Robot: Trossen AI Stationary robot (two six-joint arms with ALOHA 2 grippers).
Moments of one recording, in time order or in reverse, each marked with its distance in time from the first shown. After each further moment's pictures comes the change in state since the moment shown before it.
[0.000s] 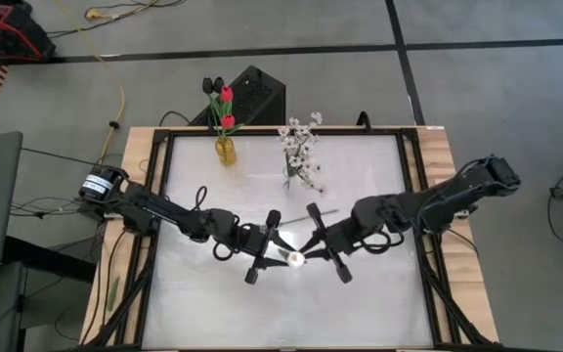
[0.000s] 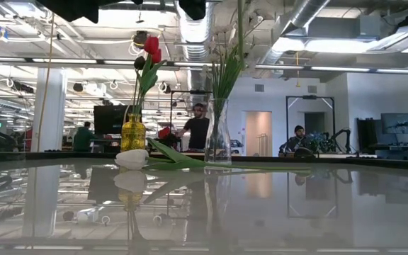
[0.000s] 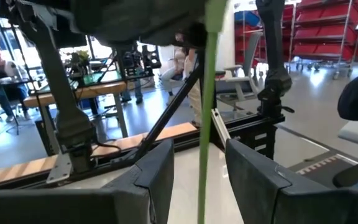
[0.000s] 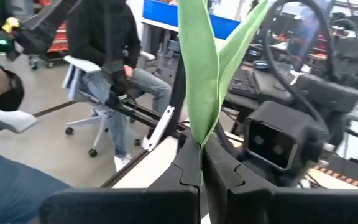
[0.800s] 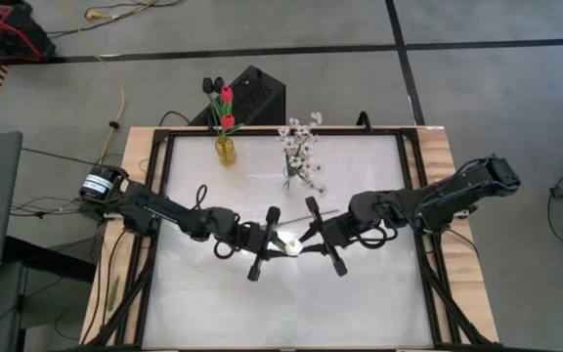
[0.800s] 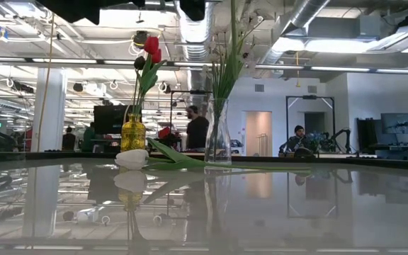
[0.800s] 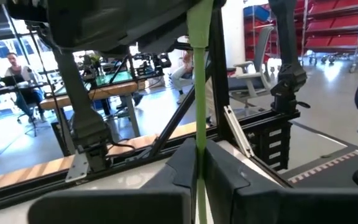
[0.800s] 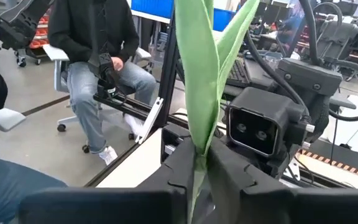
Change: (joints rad) left arm 0.014 0.000 0.000 -0.001 -0.025 0.043; right arm -0.045 -0.001 0.000 -0.025 0.009 0.016
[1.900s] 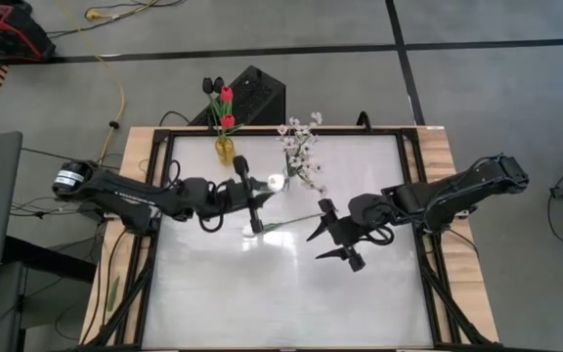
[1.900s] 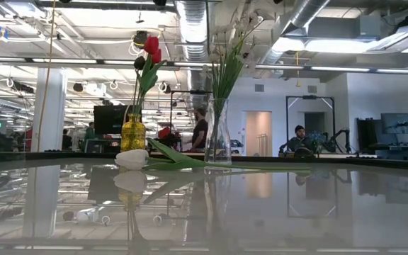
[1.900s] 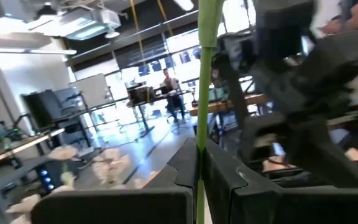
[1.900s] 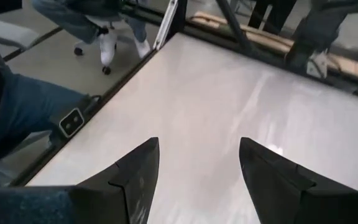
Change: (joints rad) left arm 0.116 -0.266 -0.001 -0.111 -0.445 0.209; right arm -0.005 -0.105 -0.022 -0.458 0.000 0.035
